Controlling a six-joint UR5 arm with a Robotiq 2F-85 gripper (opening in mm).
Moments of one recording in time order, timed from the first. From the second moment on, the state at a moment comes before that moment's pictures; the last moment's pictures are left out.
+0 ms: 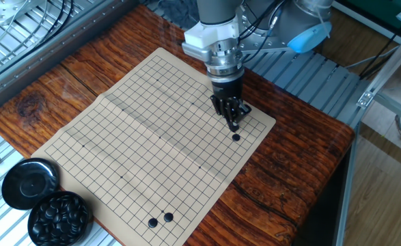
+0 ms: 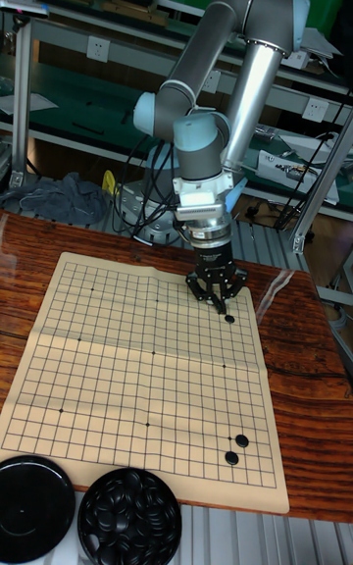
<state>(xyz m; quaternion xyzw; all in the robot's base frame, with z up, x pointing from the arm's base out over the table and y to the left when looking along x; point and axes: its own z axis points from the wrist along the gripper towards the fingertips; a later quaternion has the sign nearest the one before) 0.385 0.157 0.002 0.10 0.97 0.22 0.07</state>
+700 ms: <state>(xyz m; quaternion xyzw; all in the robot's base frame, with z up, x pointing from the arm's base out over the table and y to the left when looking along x) 0.375 0.176 0.009 0.09 0.96 0.25 0.05</state>
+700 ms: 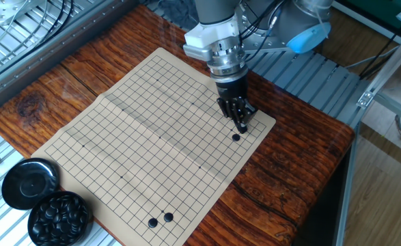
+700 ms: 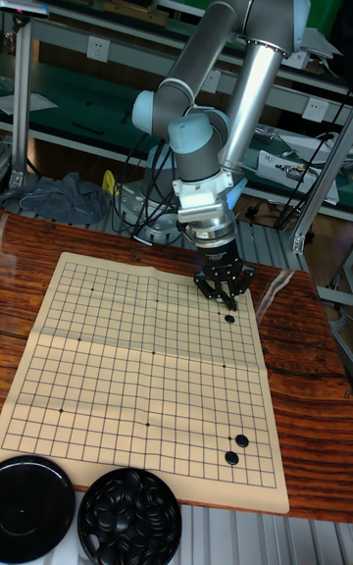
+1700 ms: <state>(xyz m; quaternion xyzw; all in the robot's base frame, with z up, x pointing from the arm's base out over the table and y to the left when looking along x) 0.372 0.168 0.004 0.06 0.97 0.23 0.05</state>
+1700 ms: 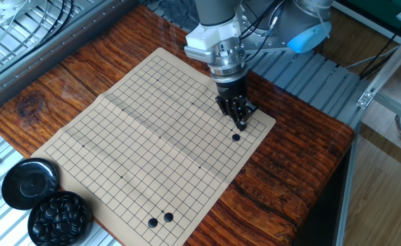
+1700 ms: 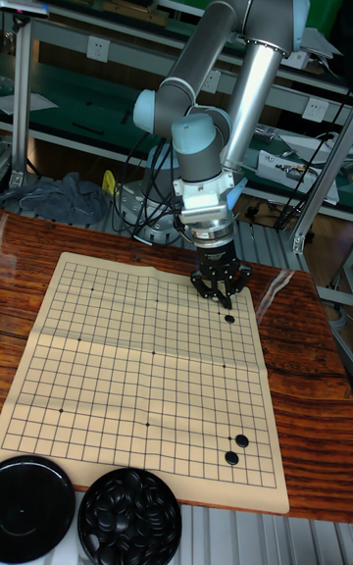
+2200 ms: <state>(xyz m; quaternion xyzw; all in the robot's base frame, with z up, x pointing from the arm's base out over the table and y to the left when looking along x) 0.373 0.170 0.005 0.06 0.97 0.24 0.06</state>
